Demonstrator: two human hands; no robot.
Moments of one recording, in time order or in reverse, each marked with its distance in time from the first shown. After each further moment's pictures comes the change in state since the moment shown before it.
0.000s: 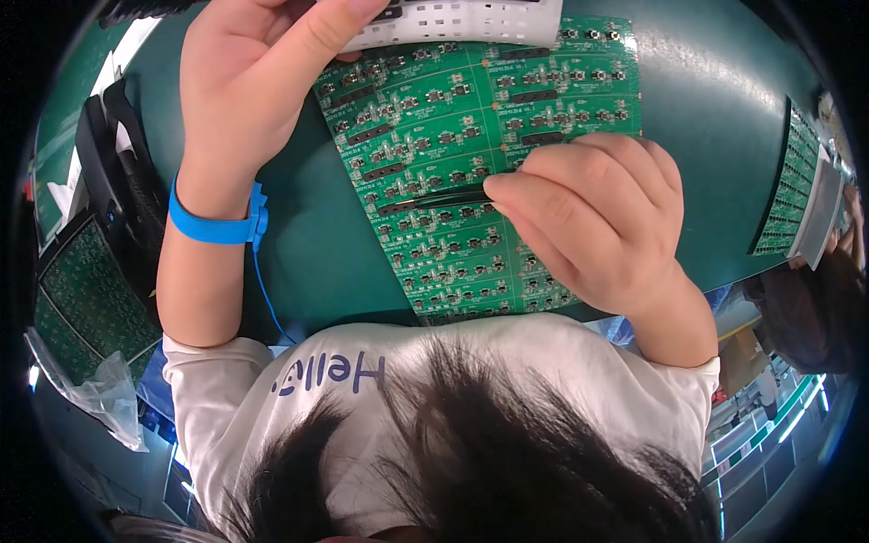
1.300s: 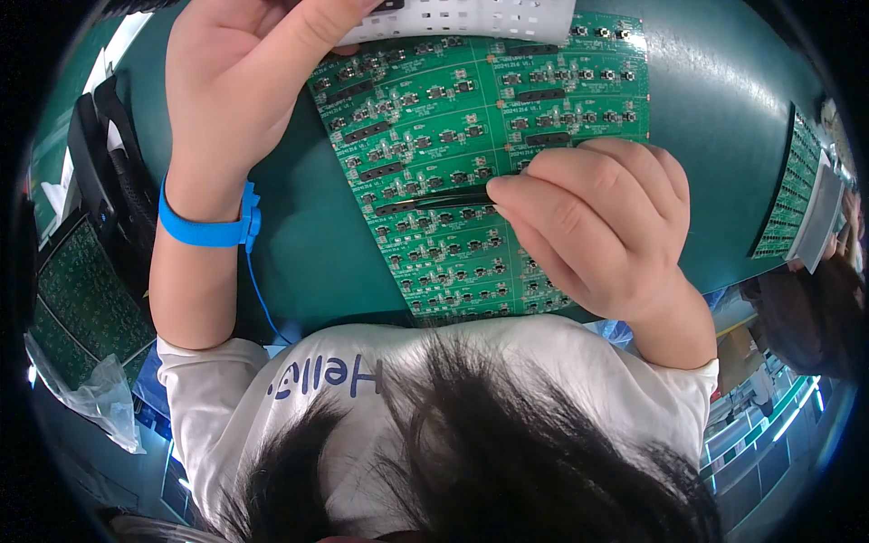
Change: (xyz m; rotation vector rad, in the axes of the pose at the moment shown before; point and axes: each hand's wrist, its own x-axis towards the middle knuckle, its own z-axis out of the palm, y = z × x) left_hand 0.002 0.001 0.001 0.002 -0.029 0.060; right_hand 0.000 -0.005 -0.003 0.001 -0.053 0.038
